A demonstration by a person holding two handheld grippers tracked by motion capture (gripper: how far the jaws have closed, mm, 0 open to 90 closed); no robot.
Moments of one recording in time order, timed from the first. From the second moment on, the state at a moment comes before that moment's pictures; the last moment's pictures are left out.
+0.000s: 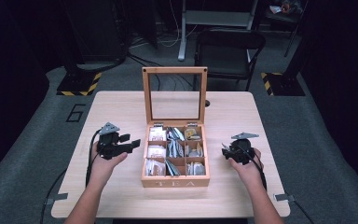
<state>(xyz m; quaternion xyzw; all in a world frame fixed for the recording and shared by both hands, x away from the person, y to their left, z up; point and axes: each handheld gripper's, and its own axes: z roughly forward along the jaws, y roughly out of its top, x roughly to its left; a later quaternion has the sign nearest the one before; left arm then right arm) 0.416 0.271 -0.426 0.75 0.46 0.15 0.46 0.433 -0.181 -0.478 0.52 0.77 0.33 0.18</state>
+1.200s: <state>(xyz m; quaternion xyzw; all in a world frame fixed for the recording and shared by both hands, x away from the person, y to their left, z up) 0.418 0.273 -0.427 0.75 0.46 0.15 0.46 0.434 -0.171 -0.458 0.49 0.77 0.36 0.18</state>
